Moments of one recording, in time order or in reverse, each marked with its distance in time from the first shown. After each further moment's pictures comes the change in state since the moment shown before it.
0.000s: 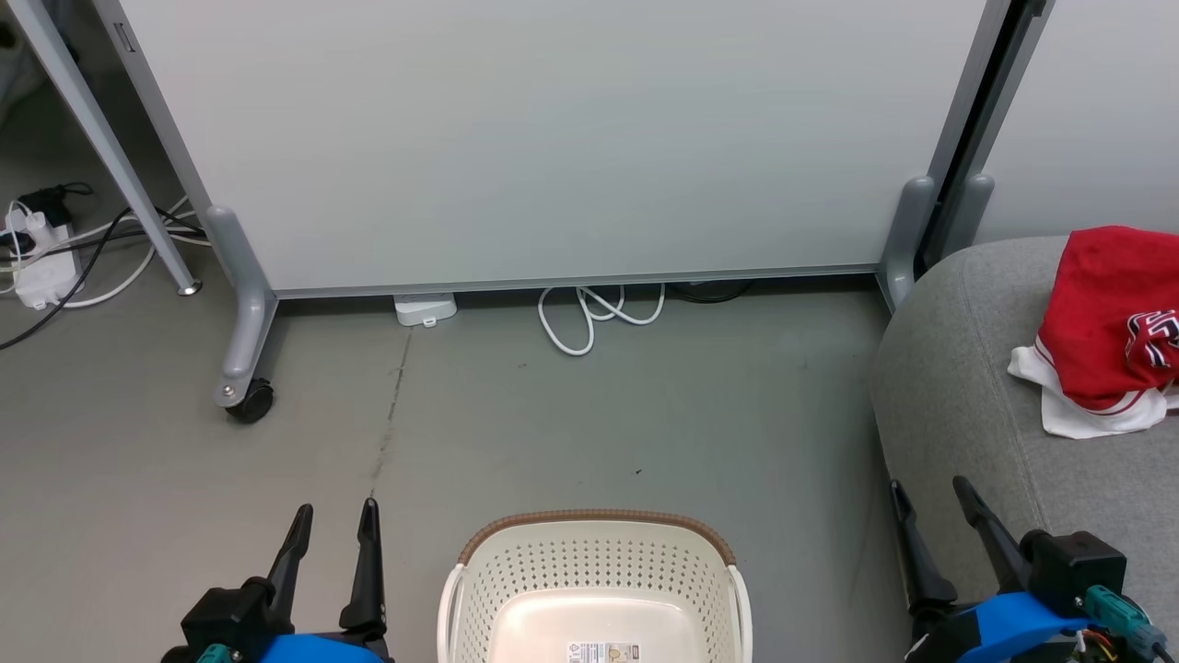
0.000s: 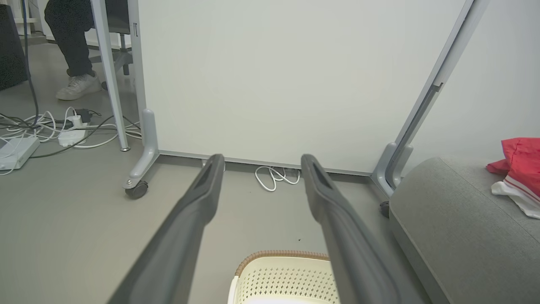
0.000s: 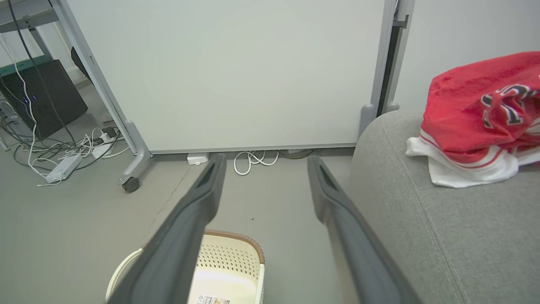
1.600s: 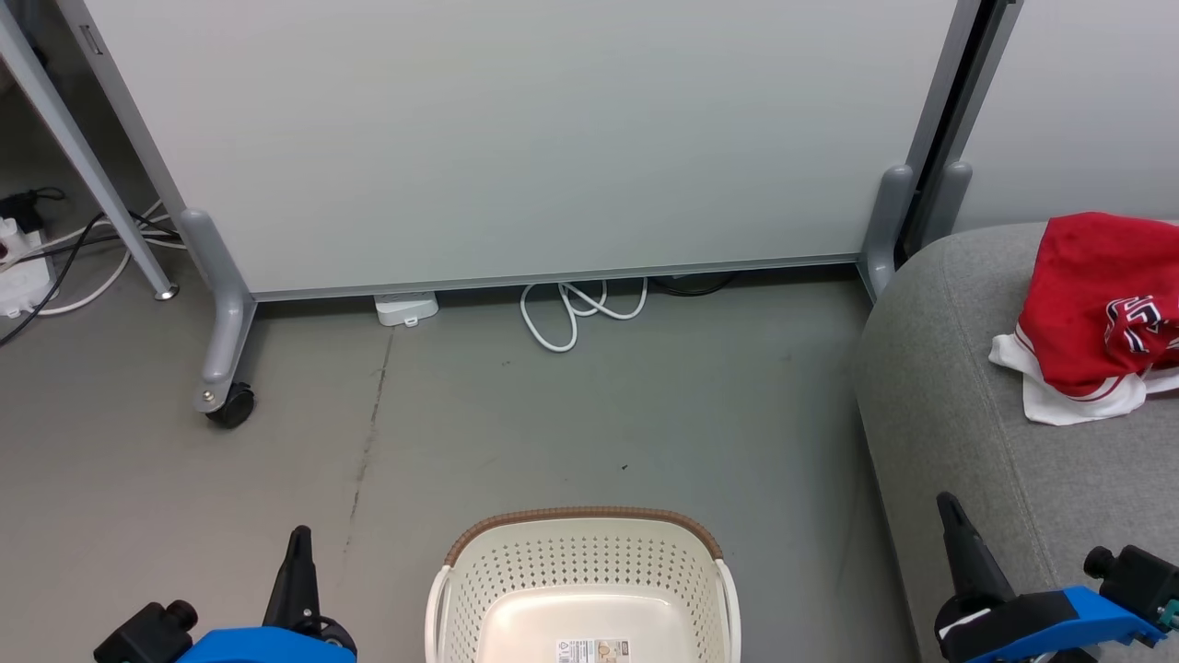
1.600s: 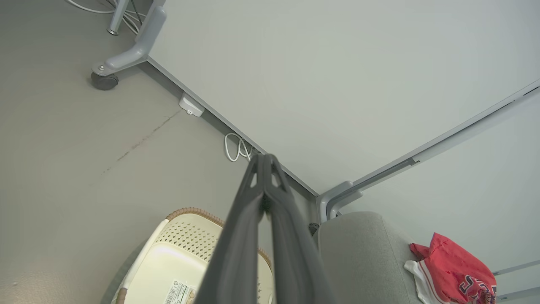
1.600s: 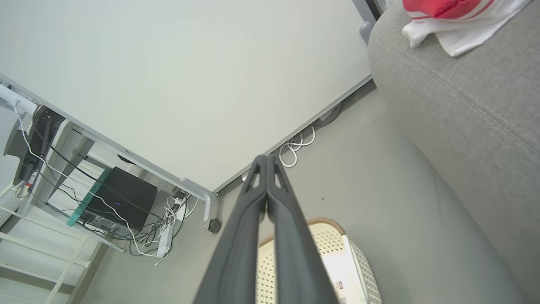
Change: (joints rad) left arm 0.006 -0.031 0.081 0.011 -0.546 0.001 0.160; right arm -0.016 0.005 -0.027 0.076 0.601 0.000 0.093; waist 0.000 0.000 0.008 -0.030
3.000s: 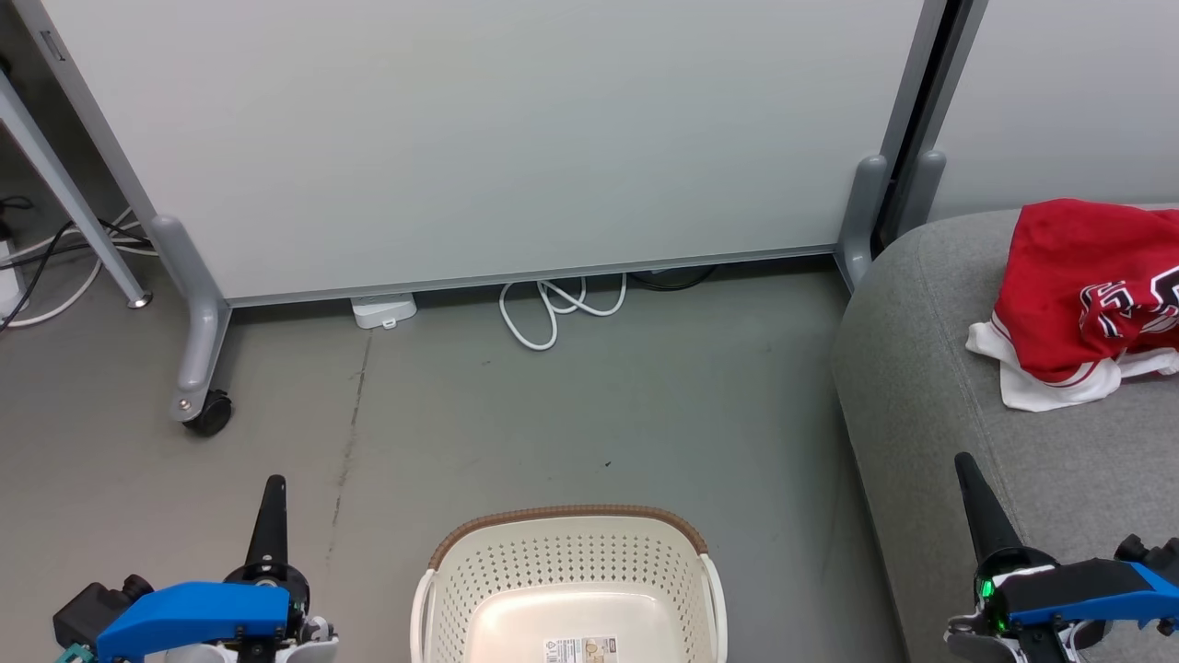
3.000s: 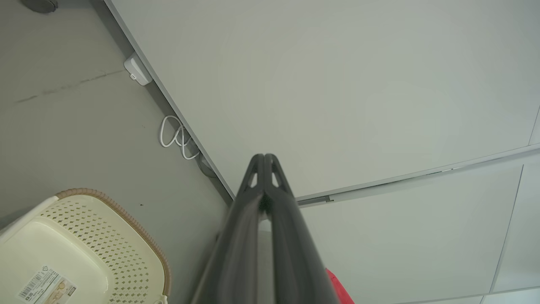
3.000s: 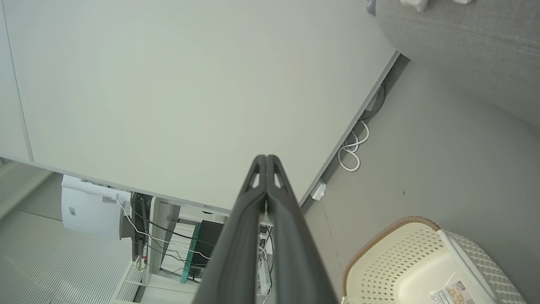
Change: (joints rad) left arm -0.063 -0.011 0.076 -0.061 -0.424 0.000 0.121; right arm -0.053 0.000 -0.029 -0.015 0.473 0.000 0.068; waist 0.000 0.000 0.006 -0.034
